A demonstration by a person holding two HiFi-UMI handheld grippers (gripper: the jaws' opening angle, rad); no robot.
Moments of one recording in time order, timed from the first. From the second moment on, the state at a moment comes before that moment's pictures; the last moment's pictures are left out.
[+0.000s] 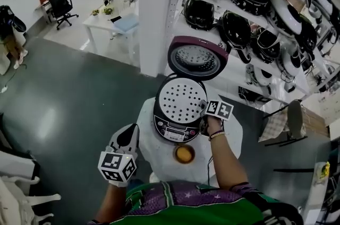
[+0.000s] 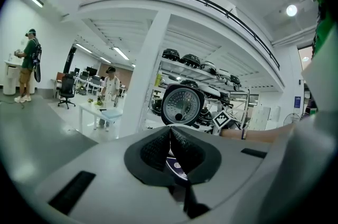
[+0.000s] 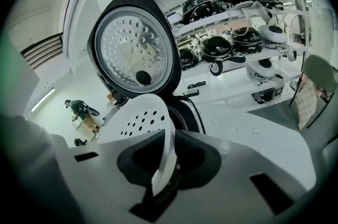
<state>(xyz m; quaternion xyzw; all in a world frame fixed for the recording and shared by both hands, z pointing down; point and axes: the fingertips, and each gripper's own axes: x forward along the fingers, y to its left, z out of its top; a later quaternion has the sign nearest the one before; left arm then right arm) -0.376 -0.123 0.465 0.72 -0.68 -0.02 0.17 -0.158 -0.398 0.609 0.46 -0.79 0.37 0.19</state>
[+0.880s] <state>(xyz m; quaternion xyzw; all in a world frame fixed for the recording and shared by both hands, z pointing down) -0.396 -0.095 0.472 0.74 -0.65 -0.02 0.17 -0.160 -0.363 0.617 0.47 -0.79 0.34 0.21</state>
